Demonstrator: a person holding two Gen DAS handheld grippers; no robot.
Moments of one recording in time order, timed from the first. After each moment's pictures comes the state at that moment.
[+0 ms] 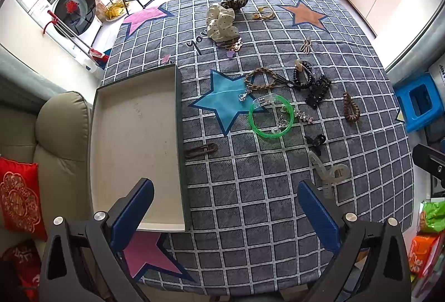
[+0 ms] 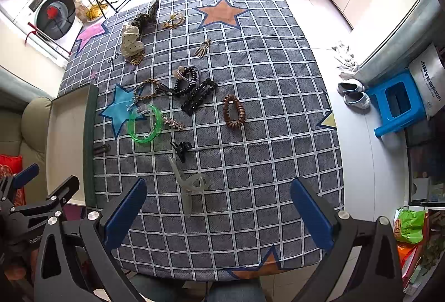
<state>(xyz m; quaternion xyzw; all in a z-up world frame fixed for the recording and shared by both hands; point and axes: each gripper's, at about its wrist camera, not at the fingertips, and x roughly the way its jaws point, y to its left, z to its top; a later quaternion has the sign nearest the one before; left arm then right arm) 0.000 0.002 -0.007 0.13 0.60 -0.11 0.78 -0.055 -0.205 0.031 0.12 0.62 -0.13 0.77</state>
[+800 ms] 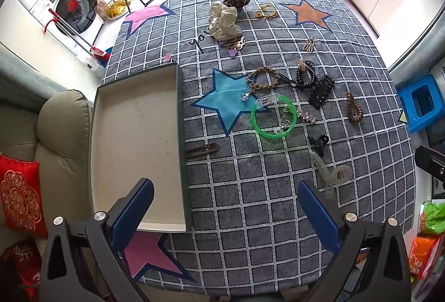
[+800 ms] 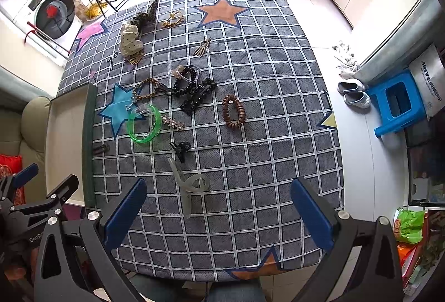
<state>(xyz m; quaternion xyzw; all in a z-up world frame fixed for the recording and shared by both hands) 0.002 0.004 -0.008 0.13 0.60 -0.11 0.78 -0.055 -0.204 0.028 0.12 0.62 -0.12 0.77</state>
